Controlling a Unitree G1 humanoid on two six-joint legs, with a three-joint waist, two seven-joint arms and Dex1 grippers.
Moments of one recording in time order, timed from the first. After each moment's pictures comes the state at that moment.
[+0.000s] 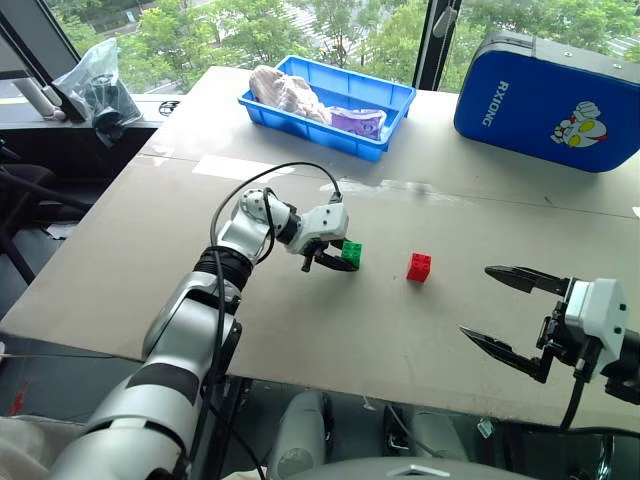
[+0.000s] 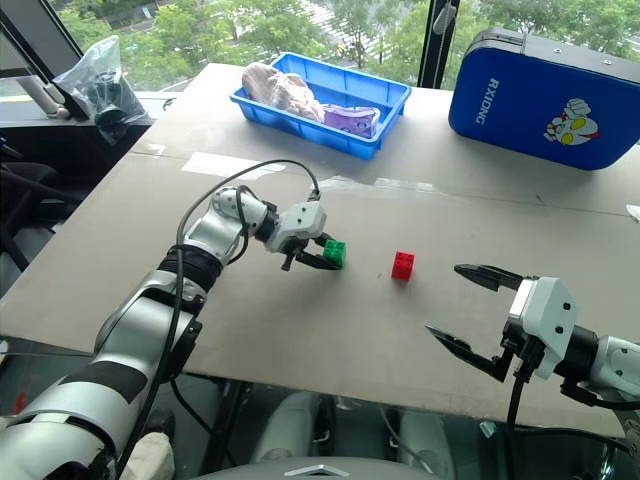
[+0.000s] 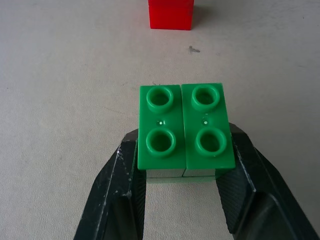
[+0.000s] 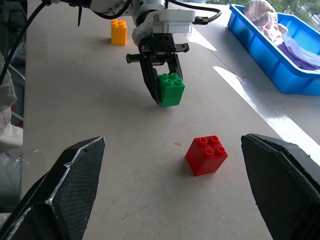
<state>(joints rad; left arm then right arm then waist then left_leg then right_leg) -0.99 0.42 -0.36 0.93 0.02 -0.21 -1.48 0.36 -0.73 -0.39 -0.79 0.57 0.32 0.90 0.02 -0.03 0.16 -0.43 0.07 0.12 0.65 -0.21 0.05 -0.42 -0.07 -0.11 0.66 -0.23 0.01</state>
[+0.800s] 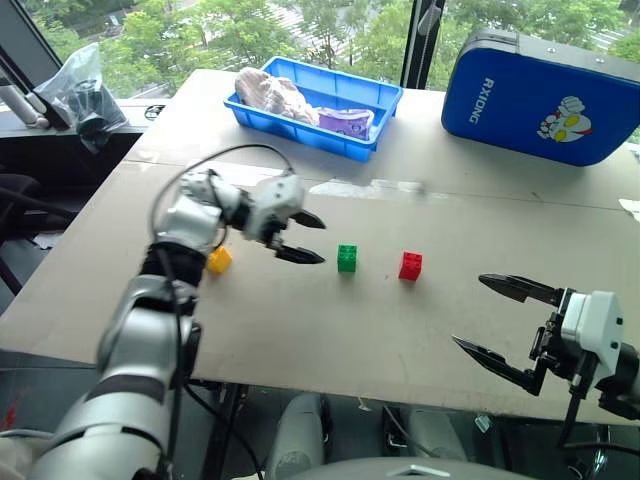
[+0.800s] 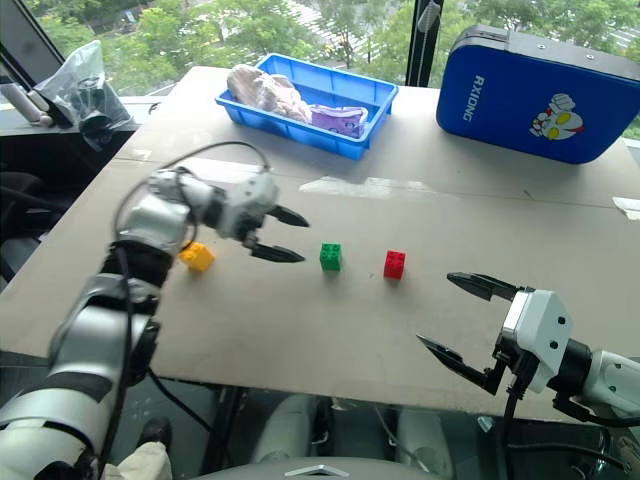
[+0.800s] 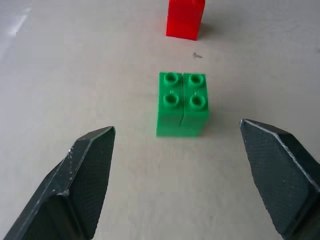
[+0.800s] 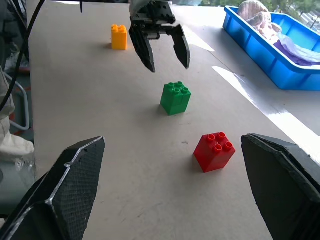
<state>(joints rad) -0.86 0.69 -0.16 0.54 -0.09 0.22 -1.57 0.40 -0.70 -0.35 -0.84 0.57 0.30 0.87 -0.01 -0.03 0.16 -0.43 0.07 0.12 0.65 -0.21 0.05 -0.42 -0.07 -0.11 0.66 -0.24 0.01</state>
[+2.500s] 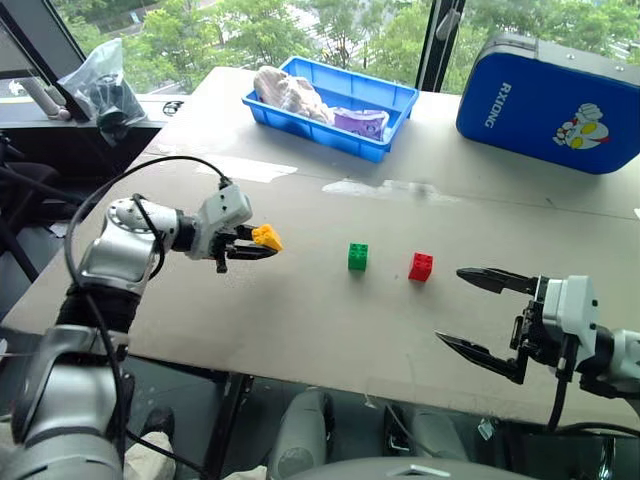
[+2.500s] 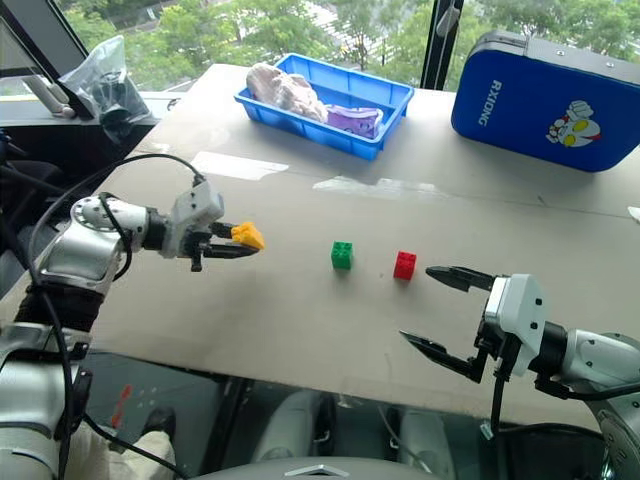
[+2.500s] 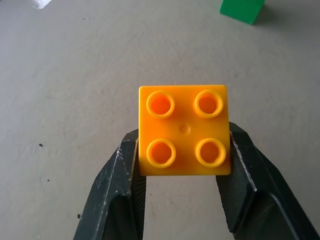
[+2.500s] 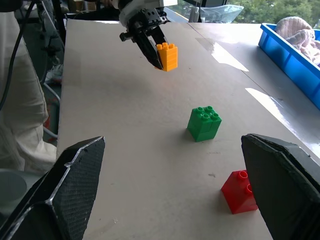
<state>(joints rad) -0.73 0.85 -0.19 0.50 -0.11 0.16 -1.39 0.27 -0.76 -0.25 -0.79 0.63 0.33 0.86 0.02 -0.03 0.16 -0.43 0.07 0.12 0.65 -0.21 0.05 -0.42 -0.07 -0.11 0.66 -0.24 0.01</state>
